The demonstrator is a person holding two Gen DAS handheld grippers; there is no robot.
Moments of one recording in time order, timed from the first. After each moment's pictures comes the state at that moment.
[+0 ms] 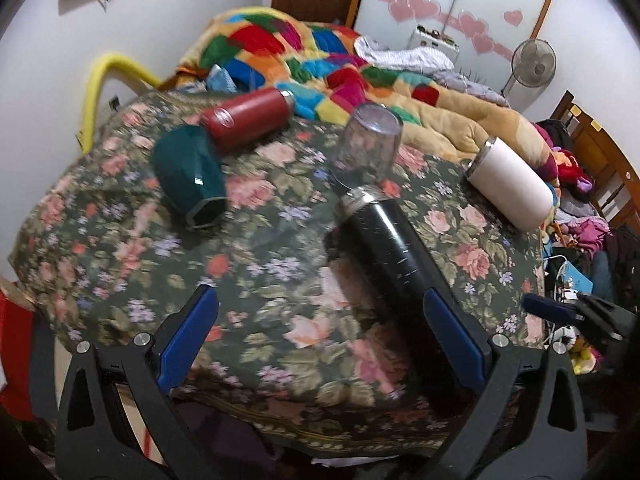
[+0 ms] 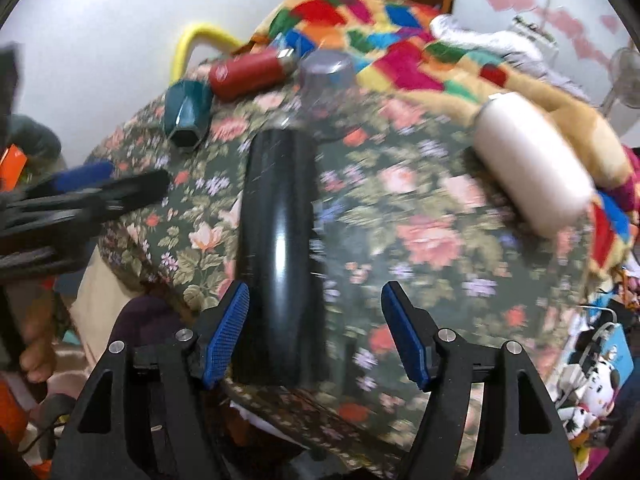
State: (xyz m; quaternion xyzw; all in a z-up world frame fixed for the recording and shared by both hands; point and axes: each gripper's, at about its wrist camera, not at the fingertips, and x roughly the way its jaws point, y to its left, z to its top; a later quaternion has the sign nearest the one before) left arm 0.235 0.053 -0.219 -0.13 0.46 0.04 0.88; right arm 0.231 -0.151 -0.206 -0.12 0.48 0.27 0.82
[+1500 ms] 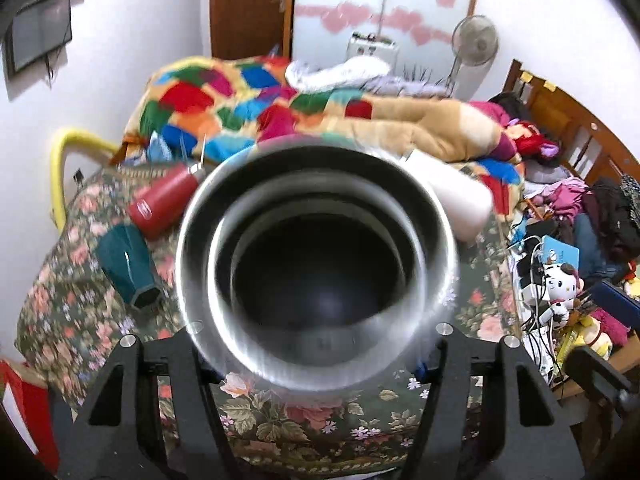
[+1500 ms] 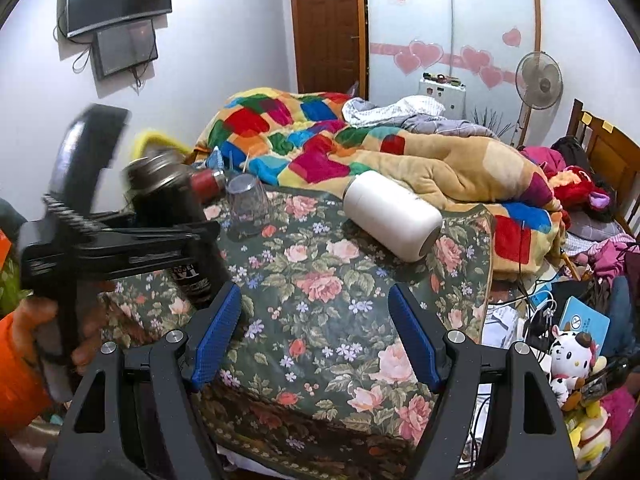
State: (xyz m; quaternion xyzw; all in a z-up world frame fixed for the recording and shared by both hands) left arm 0.259 -0.022 -0.159 -0.03 0.40 -0.02 0.91; right arm 0.185 -0.237 -0.131 -0.05 0.34 0.18 0.92
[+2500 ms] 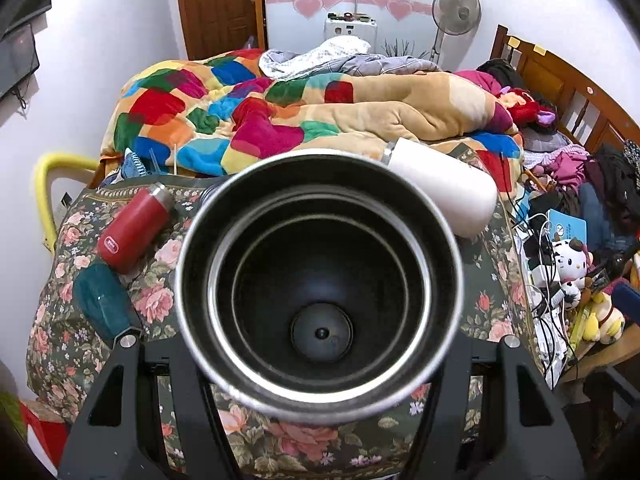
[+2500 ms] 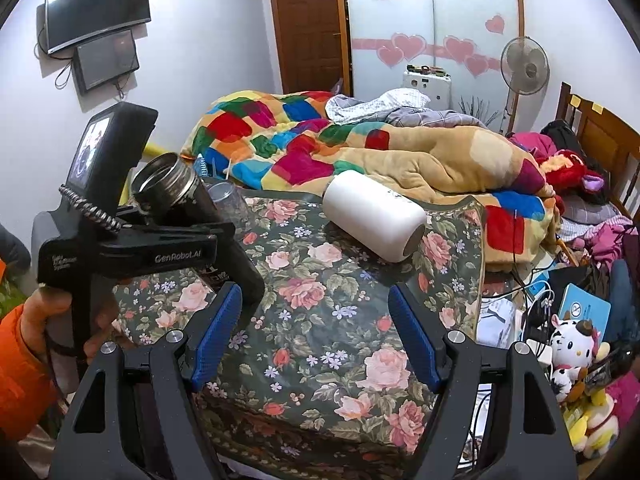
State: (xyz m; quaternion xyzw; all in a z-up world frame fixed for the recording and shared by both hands) left arm 0.310 -0.059 -0.175 0.01 0.44 -0.05 0.90; right arm 0.203 -0.253 -0.134 -0.02 0.35 0.16 0.92
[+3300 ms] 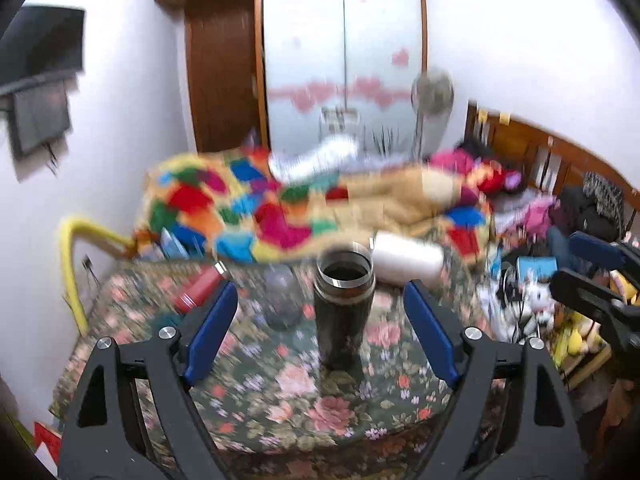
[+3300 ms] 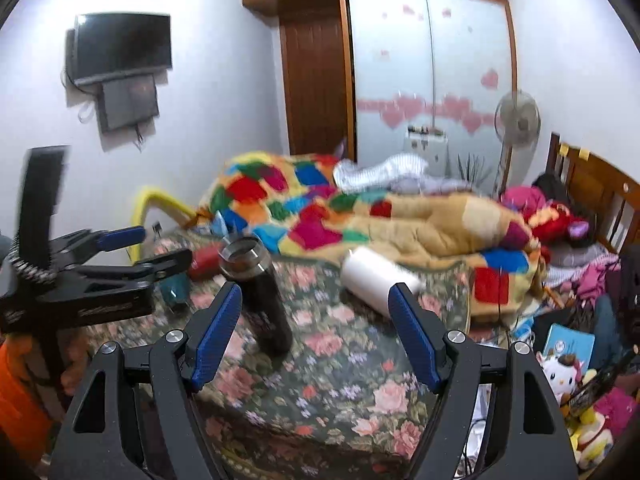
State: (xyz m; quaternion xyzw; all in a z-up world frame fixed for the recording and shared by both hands) left arm 0.158 -0.014 -0.044 0.02 0.25 -0.06 0.97; right arm 0.136 -0.238 -0.051 -0.02 0.24 0.17 0.96
